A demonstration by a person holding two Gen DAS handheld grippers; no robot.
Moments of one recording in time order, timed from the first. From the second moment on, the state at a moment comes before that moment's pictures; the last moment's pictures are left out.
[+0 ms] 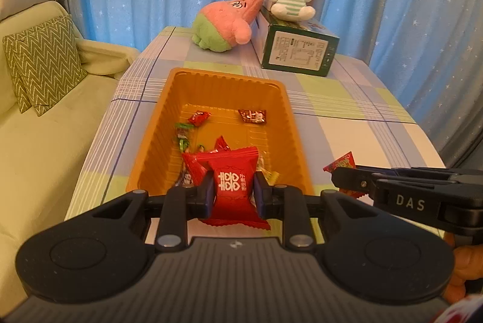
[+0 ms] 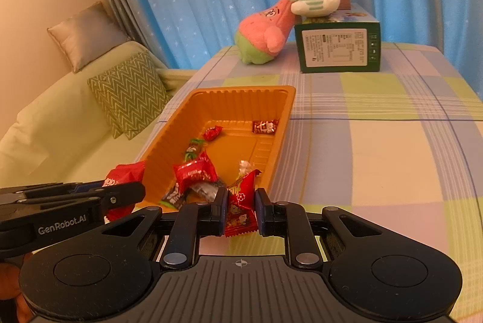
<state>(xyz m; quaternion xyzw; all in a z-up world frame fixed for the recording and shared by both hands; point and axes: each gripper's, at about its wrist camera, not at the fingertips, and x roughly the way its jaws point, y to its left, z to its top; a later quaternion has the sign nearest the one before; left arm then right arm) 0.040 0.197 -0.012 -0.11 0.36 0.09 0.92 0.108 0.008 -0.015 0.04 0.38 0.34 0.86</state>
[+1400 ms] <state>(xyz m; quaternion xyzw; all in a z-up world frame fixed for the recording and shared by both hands) 0.044 0.241 -0.042 -0.13 0.37 0.11 0.92 0.161 0.057 -0.030 0.06 0.39 0.35 0.85</state>
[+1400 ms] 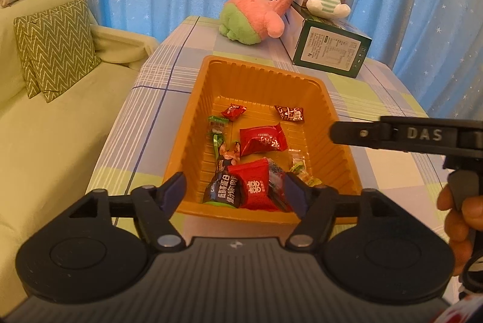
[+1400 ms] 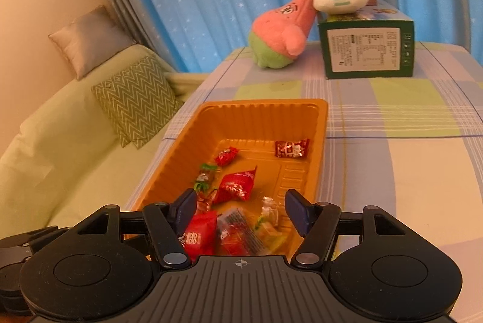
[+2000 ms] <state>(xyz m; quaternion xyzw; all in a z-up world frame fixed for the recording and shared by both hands) -0.014 0.199 -0.008 -0.13 0.34 0.12 0.92 0.085 -0.029 -0.015 0.04 0.41 0.28 0.87</state>
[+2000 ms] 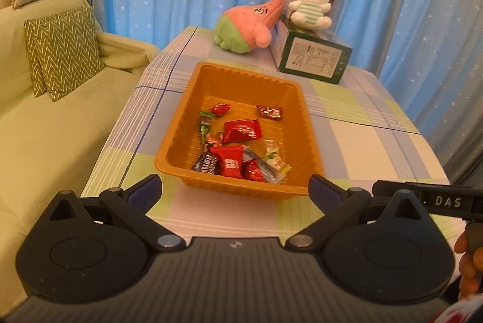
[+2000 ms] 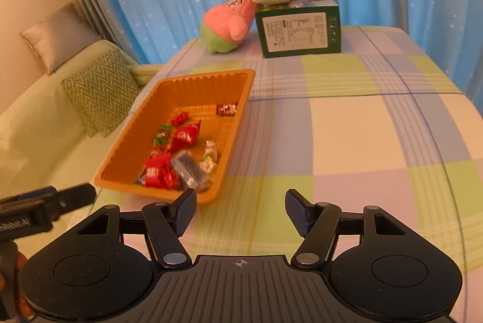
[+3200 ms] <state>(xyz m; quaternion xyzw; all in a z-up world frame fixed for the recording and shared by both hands) -0.081 0.104 0.048 -0.08 0.35 0.12 0.92 -0.018 -0.106 0.049 0.03 0.37 0.24 0.89</state>
